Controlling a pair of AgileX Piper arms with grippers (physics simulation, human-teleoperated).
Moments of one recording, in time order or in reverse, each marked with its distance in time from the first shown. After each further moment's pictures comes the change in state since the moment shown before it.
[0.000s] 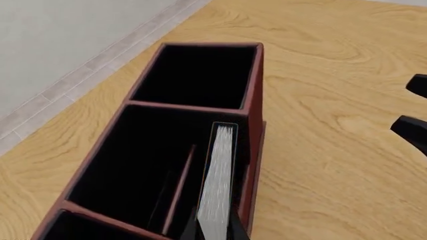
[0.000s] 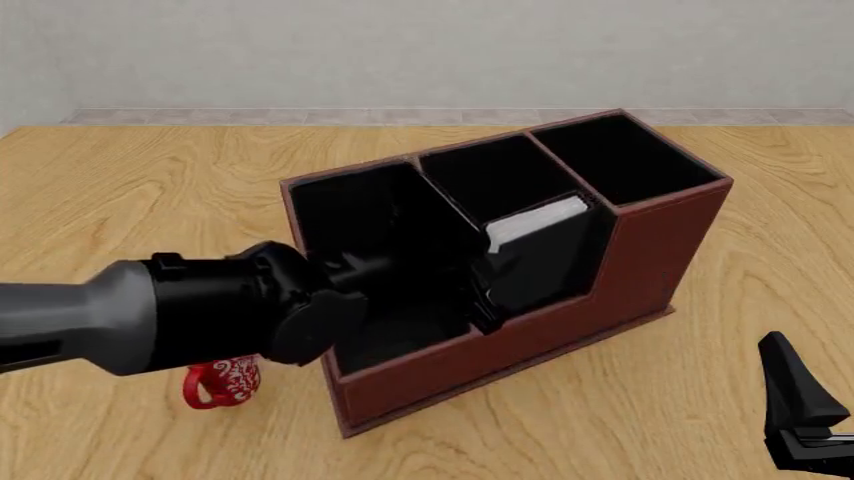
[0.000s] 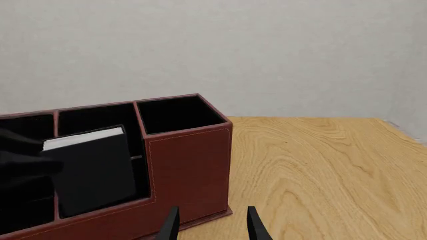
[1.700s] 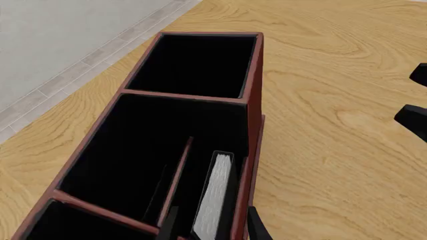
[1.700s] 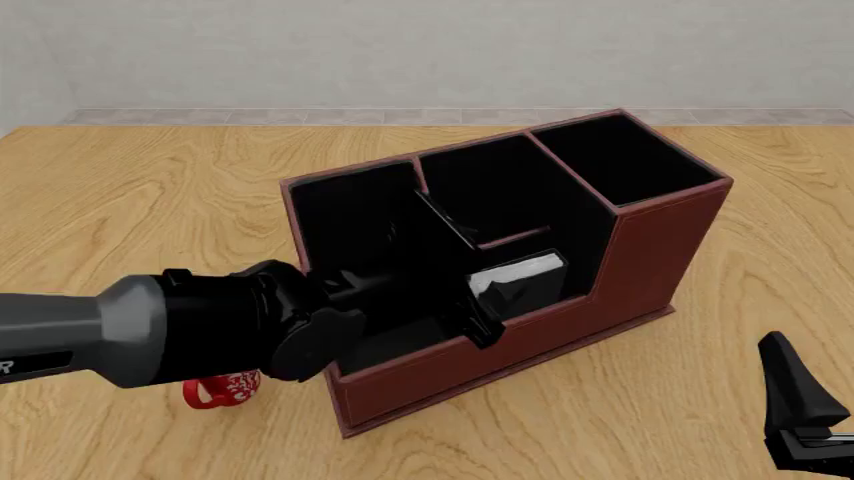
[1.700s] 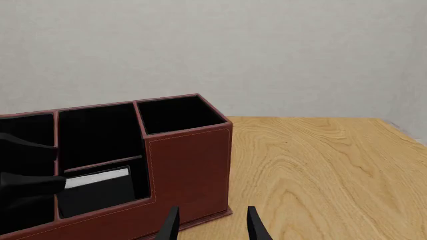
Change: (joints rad) left arm -0.003 0.014 0.048 -0.056 -0.003; right arm 0.000 0.000 0.000 0.000 0.000
